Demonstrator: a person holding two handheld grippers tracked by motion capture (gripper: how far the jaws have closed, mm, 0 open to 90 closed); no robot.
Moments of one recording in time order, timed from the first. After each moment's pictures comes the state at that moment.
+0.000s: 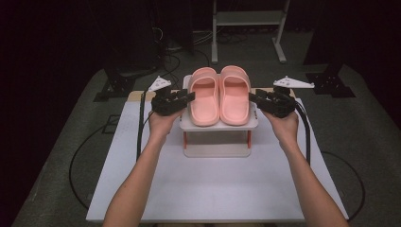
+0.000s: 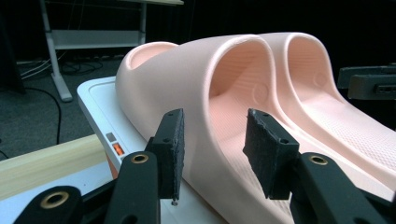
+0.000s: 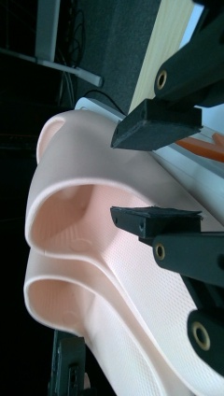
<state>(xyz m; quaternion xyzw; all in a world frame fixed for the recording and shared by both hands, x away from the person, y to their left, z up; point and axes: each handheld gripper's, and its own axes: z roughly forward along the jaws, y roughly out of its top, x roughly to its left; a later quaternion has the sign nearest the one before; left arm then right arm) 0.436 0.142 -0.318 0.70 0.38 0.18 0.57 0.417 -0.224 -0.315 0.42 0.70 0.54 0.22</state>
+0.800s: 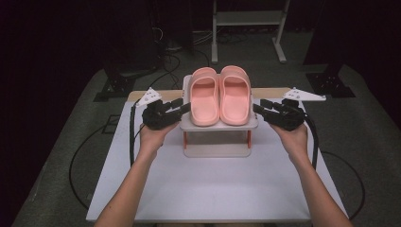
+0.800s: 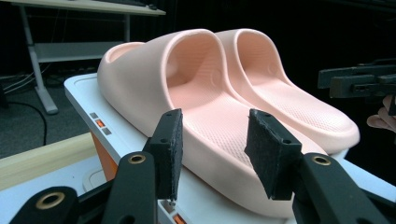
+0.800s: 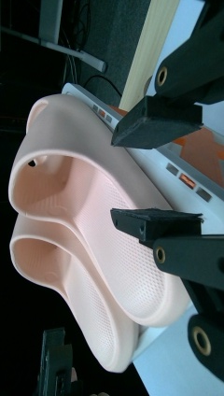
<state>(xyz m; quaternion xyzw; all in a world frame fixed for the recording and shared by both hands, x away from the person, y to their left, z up) 0.390 0.159 -0.320 0.70 0.34 0.18 0.60 0.378 -0.237 -0.321 0.40 0.71 0.55 0.21</state>
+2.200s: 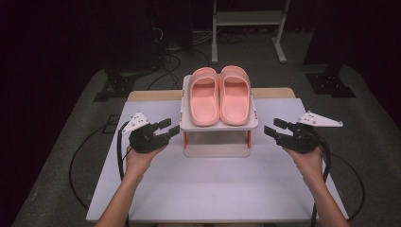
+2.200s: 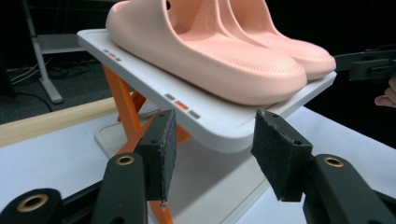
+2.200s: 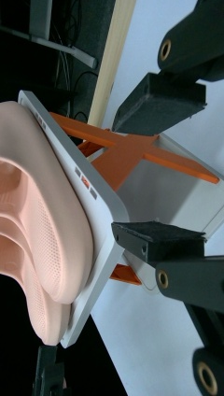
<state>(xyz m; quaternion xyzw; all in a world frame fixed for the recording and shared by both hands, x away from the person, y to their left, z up) 0.343 0.195 -0.356 0.72 0.34 0.18 0.58 0.332 -0.272 -0.360 0.39 0.71 0.55 0.20</state>
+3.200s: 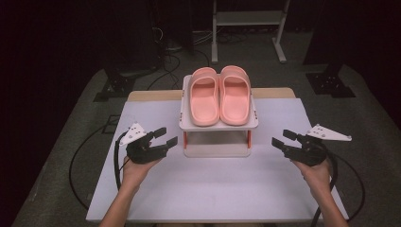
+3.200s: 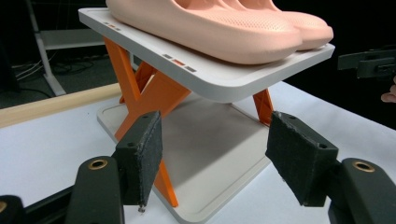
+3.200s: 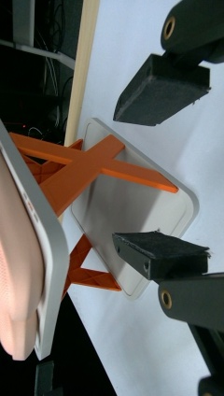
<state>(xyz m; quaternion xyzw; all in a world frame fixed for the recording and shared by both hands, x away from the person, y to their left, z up) 0.325 0.203 -0.376 0.72 0.33 0.19 0.58 0.313 -0.296 -0.391 0.42 0.70 0.55 0.19</state>
